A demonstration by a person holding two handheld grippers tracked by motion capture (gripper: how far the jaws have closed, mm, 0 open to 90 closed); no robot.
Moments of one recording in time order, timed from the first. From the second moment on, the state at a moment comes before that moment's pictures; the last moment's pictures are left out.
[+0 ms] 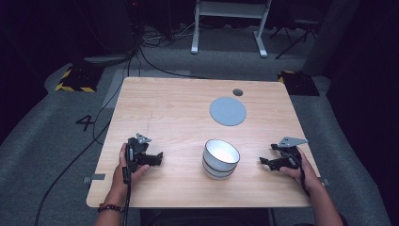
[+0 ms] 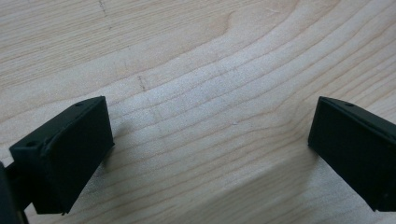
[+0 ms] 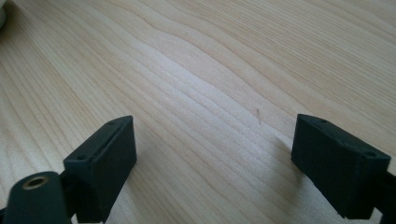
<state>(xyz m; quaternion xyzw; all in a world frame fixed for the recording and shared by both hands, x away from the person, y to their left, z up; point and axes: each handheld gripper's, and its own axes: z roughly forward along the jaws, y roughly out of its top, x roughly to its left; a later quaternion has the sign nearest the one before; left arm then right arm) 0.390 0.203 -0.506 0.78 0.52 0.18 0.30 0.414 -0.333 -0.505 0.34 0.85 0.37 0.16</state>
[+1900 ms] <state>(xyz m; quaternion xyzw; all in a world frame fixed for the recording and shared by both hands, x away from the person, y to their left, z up) 0.389 0.203 -0.507 0.78 0.52 0.18 0.30 0.389 -0.315 -0.458 0.28 0.85 0.42 0.14</state>
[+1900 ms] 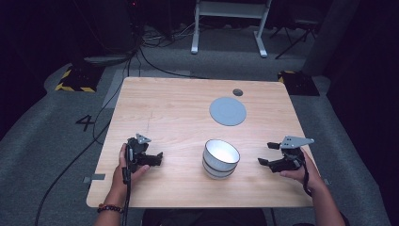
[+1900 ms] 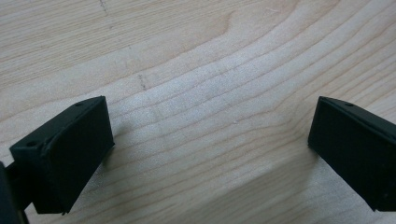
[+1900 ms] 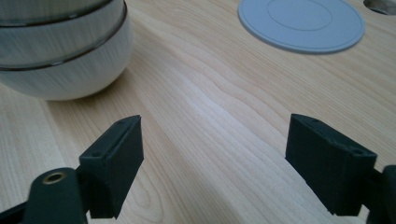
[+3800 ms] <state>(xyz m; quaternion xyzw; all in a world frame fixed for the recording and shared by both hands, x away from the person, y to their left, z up) 0.389 0.203 -0.507 0.78 0.52 0.18 0.30 0.360 -0.217 -0.421 0.12 0.88 0.44 0.10</state>
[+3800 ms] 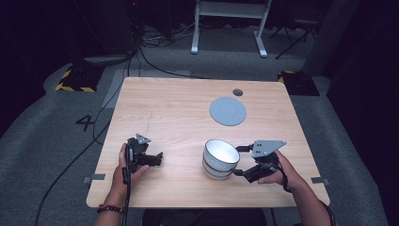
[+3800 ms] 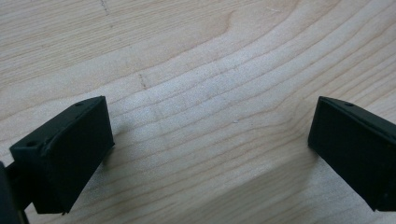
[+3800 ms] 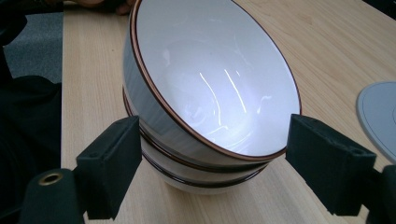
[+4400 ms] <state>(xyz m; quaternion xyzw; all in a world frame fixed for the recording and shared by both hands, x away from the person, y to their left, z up) 0.389 0.203 -0.507 0.78 0.52 0.18 0.30 0.360 -0.196 -0.416 0.10 0.89 0.45 0.07</state>
